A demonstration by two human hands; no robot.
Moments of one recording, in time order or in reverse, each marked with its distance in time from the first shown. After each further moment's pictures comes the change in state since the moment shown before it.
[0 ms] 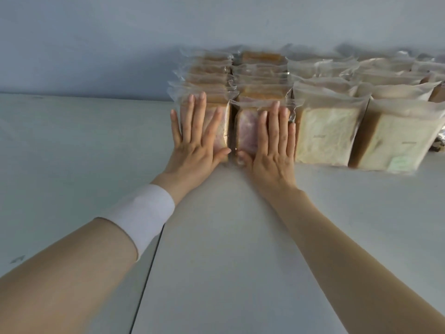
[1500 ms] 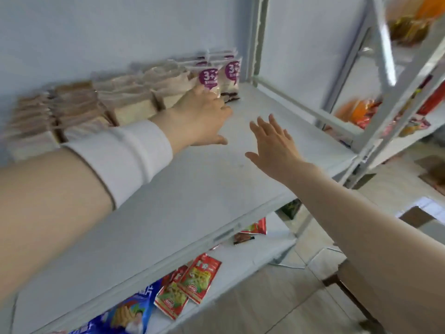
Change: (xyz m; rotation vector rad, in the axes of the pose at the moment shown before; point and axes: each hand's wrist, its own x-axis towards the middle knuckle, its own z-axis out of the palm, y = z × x) left_hand 0.063 0.303 -0.153 0.245 -0.288 0.905; right_hand -0.159 0.123 -0.301 -0.247 -0.509 0.638
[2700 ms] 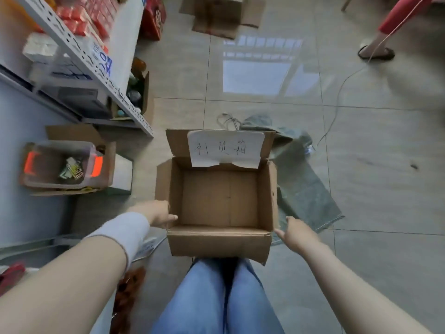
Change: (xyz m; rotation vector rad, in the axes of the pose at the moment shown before) left_hand 0.417 0.679 0.045 -0.271 -0.963 0.612; right_hand -0.410 0.625 0.207 0.521 -0.682 1.571
